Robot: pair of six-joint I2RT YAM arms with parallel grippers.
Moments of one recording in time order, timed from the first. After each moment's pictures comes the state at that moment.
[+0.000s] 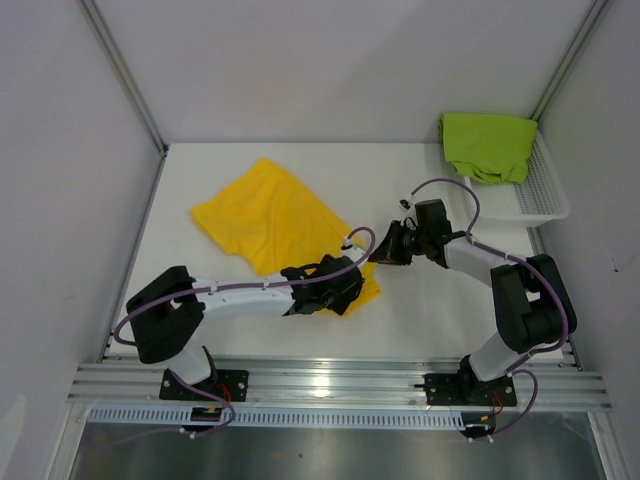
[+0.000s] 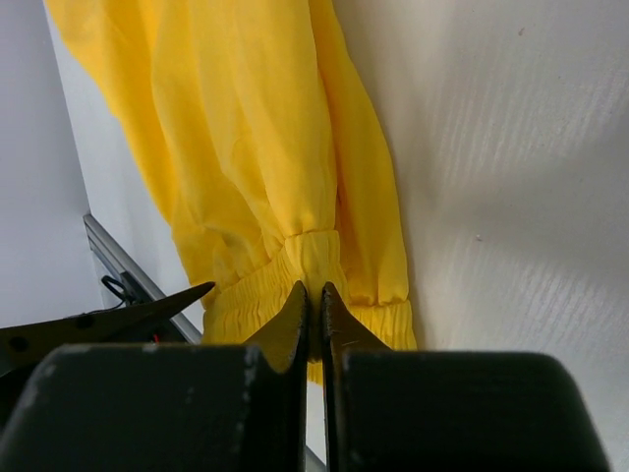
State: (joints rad) left arm -1.09 1.59 0.95 -0.30 -0.35 -0.32; right arm 0.31 1.60 0.85 -0.07 -0.58 0.60
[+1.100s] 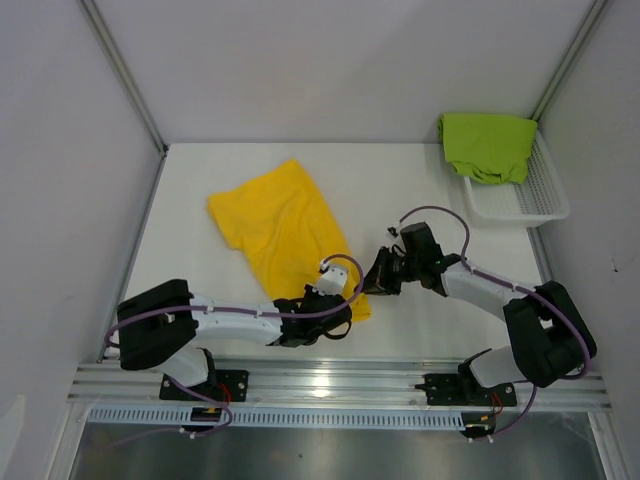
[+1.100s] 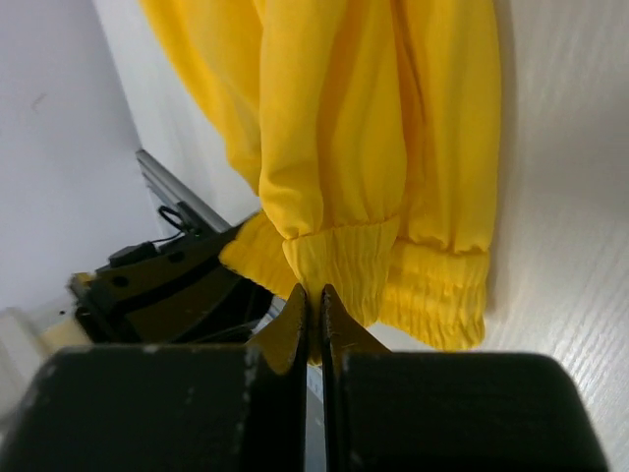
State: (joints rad) left arm -1.23 1.51 0.70 -0.15 -0.69 -0.57; right arm 0.47 1.41 0.71 -0.11 -0.63 0.84
